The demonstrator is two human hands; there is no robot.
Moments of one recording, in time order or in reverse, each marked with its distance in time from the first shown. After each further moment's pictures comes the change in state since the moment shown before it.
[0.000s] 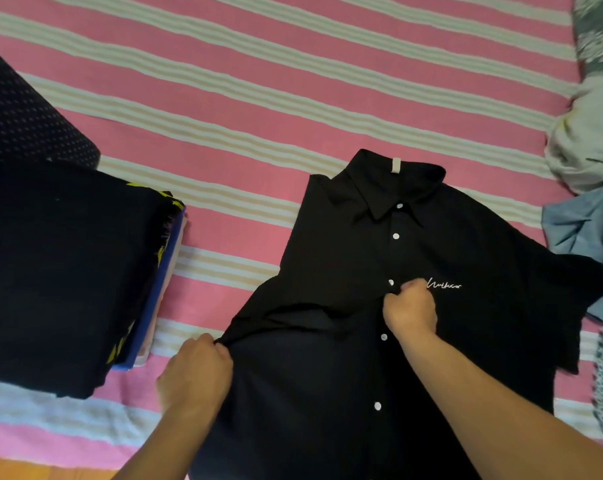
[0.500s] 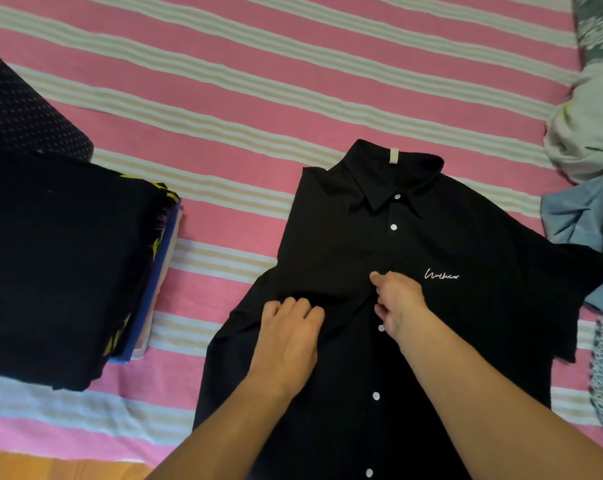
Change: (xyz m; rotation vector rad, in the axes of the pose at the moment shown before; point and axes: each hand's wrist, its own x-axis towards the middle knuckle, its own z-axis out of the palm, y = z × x) left_hand -0.026 0.090 0.030 0.059 0.187 0.930; right_hand 0.002 -0.012 0.010 0.666 -0.313 0.431
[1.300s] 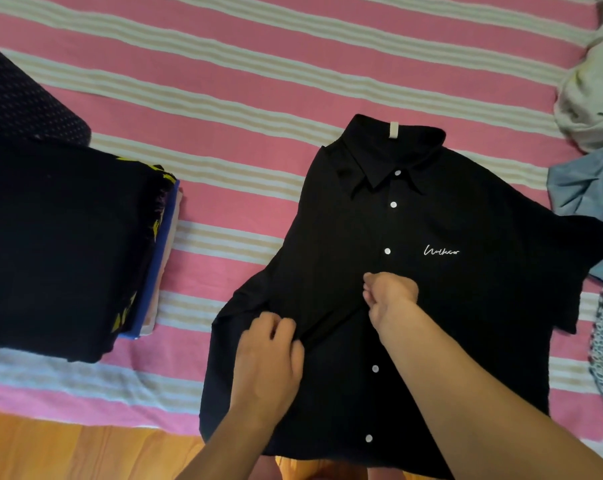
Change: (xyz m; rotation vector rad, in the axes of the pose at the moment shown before) left_hand -0.073 0.005 -0.004 -0.158 -0.010 -0.339; right_hand -0.025 0.024 0.003 0.150 0.023 0.087
